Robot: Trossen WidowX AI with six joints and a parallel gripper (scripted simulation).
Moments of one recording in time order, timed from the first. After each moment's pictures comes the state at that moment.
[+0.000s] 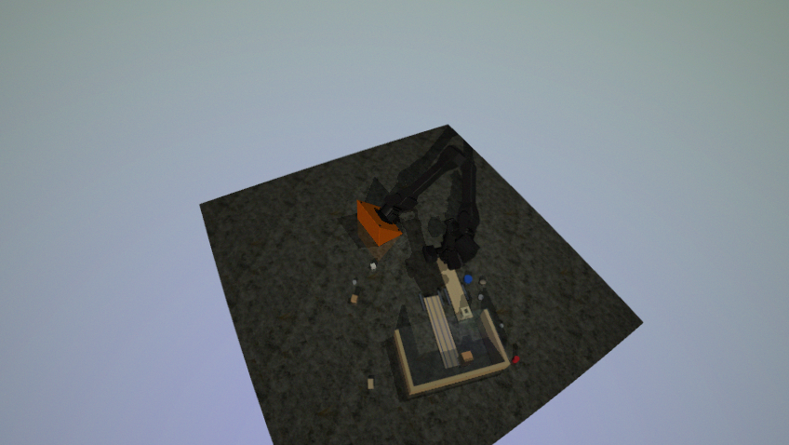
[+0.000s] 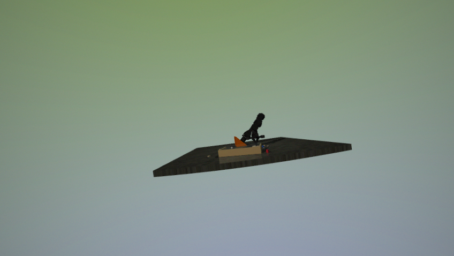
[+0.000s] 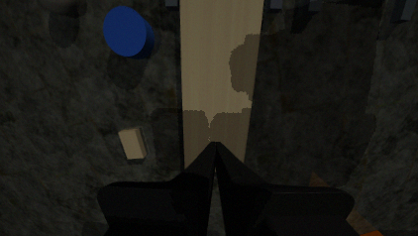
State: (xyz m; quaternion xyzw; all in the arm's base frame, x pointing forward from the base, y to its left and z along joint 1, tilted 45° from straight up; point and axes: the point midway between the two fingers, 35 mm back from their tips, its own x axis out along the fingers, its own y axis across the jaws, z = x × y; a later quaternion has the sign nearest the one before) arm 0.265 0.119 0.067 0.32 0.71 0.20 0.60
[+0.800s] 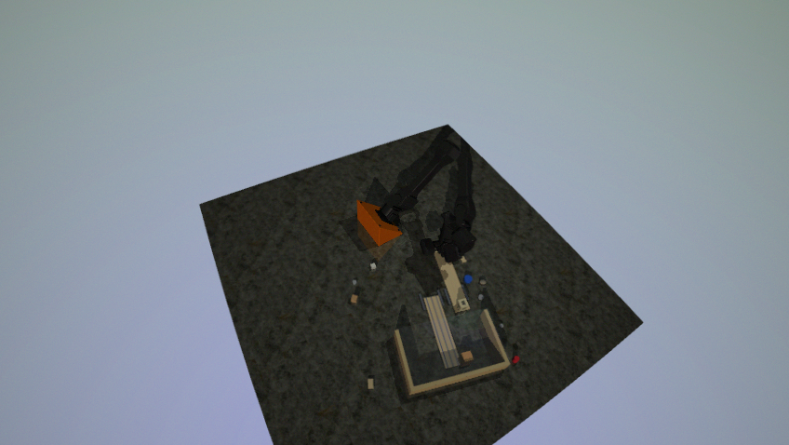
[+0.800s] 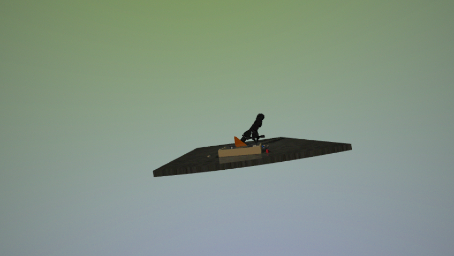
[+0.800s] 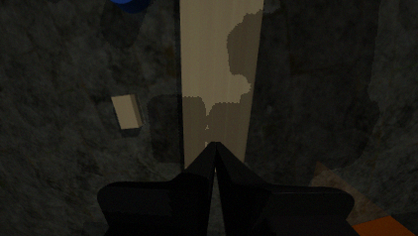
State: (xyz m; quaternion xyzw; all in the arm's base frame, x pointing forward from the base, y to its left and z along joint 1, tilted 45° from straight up) arm 0.235 0.122 0.074 0.32 0.71 0.20 0.60
